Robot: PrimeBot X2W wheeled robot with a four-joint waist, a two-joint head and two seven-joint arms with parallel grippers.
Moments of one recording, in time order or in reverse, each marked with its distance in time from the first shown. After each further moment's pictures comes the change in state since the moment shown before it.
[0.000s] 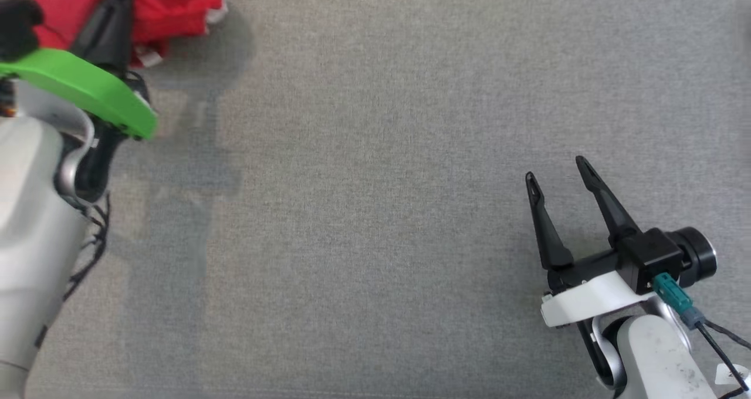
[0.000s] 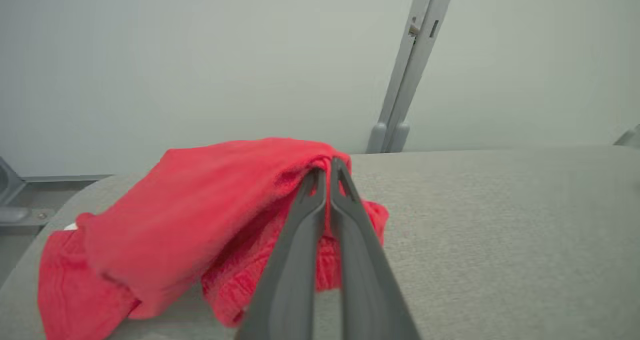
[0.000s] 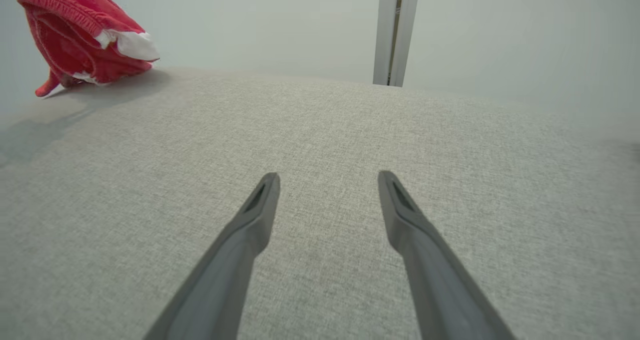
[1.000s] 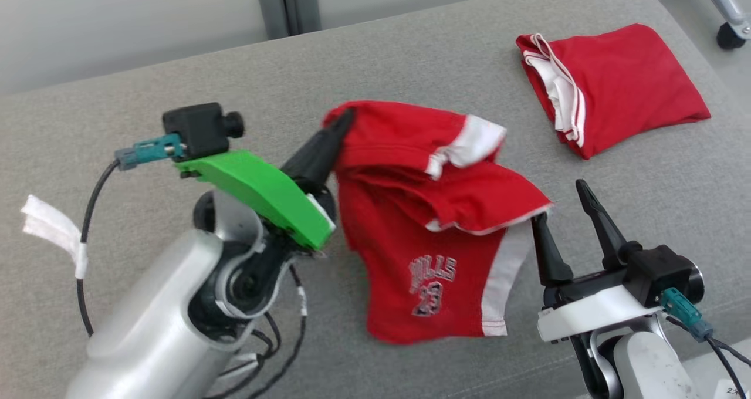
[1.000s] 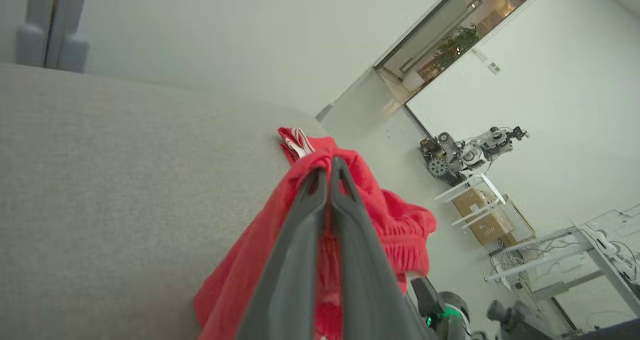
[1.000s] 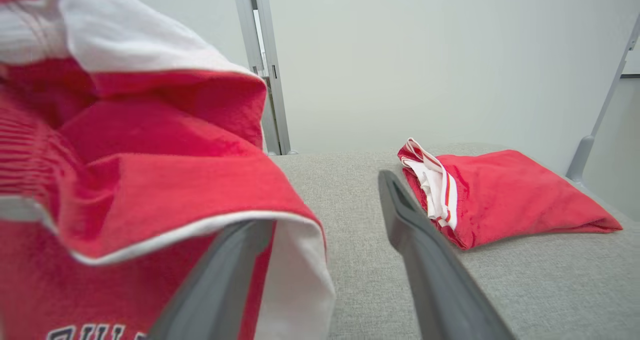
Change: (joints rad) left arm 0.368 -0.169 -0.032 -0.737 -0.346 0.406 0.285; right arm 0.044 0.032 -0.013 0.041 0.130 0.000 -0.029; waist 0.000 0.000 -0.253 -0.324
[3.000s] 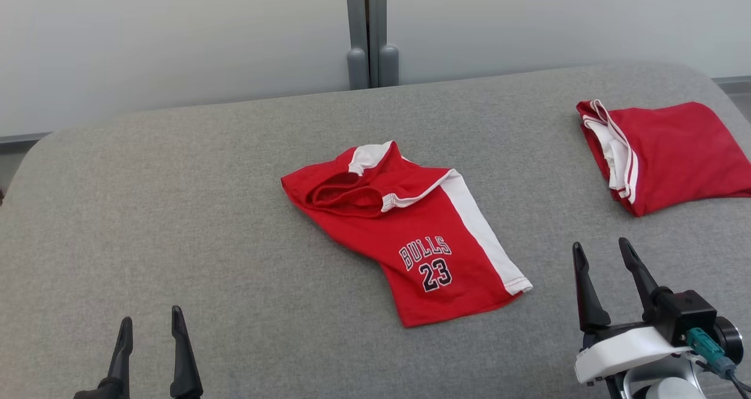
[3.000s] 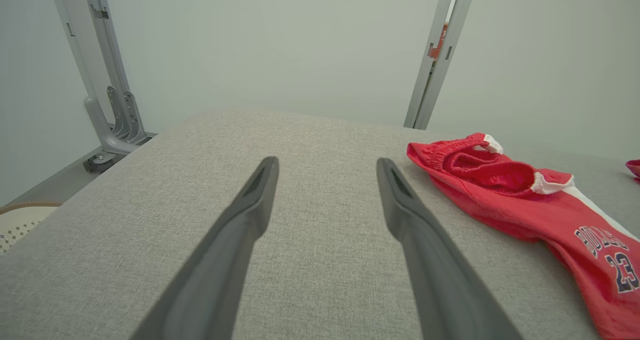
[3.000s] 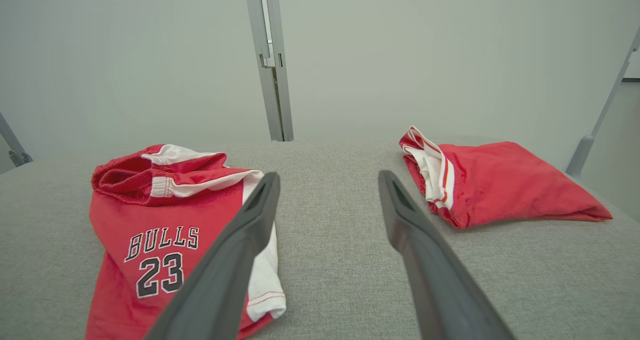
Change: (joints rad) left arm 0.799 -0.269 0.700 0.157 1.028 -0.230 -0.386; right arm 0.117 0.001 -0.130 0.075 -0.044 0.000 0.000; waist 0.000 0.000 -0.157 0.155
